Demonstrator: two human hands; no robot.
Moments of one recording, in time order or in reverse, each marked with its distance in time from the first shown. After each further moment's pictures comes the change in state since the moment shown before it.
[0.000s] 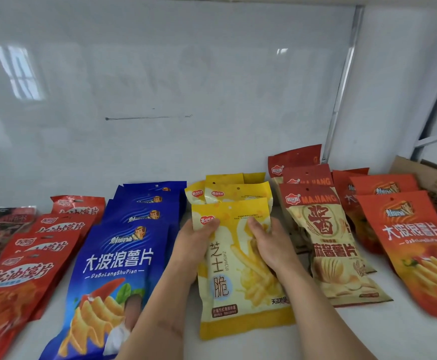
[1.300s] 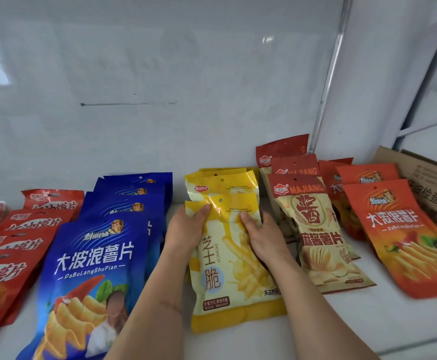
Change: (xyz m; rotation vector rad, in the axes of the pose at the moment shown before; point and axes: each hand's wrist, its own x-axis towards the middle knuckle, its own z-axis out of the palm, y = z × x) left_hand 0.022 0.003 0.010 0.422 0.089 0.071; right_hand 0.004 0.008 -0.002 -0.164 0.015 0.098
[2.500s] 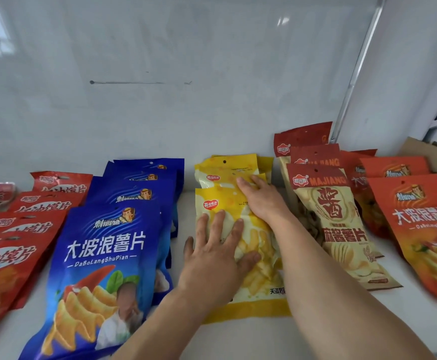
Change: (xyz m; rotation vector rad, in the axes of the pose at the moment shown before) left_hand -0.073 -0.019 0.006 0.992 -0.291 0.320; right_hand 0.063 -0.037 0.019 -0.271 -0.102 -0.015
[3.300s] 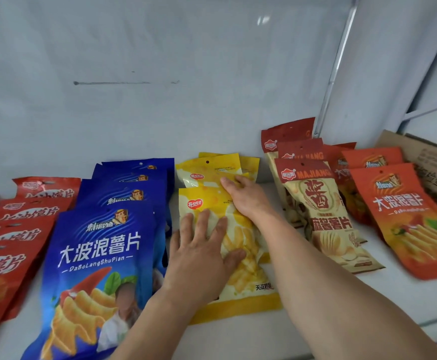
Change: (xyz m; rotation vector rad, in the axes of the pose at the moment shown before) left_hand -0.015 -0.011 -0.015 0.061 0.042 -0.001; right_hand -0.014 -0.011 0.012 0.116 0.036 -0.017
